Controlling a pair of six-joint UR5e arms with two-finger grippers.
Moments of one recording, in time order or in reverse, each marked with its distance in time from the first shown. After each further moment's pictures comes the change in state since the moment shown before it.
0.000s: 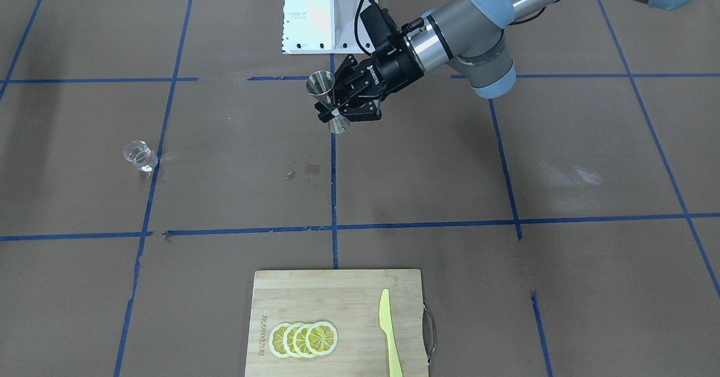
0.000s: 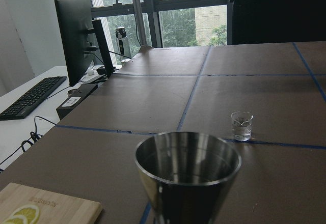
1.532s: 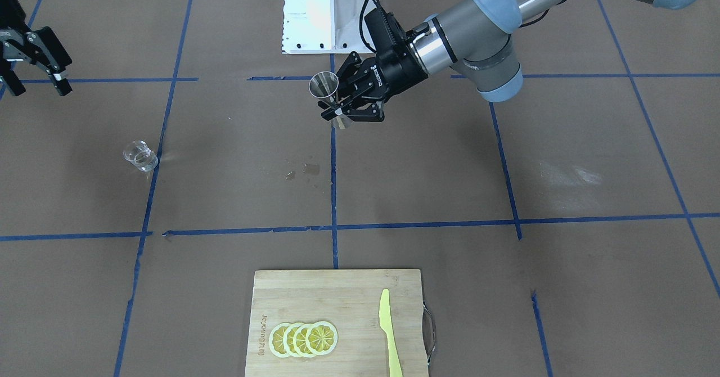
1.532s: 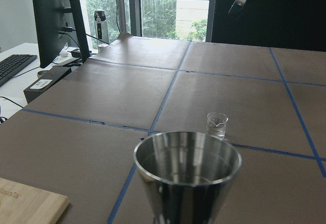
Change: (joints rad) left arm -0.025 0.009 0.003 -0.005 -0.063 -0.092; right arm -0.822 -0.171 0.365 0.468 -0.737 1.170
